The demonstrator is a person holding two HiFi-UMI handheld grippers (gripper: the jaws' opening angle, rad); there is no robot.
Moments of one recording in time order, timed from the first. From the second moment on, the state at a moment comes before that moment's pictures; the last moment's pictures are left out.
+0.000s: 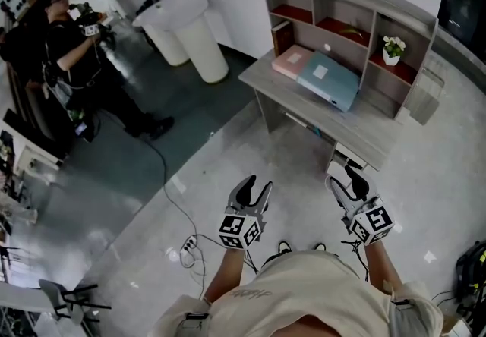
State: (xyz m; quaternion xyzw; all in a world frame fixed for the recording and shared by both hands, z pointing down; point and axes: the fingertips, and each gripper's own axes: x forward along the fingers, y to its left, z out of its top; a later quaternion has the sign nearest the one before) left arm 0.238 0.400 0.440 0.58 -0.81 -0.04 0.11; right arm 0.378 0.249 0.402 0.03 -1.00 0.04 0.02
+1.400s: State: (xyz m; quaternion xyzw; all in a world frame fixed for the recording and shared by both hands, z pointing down) left arm 0.081 0.255 0.464 0.61 -0.78 -0.04 0.13; right arm 0.212 0.119 0.446 0.05 -1.00 0.01 0.03
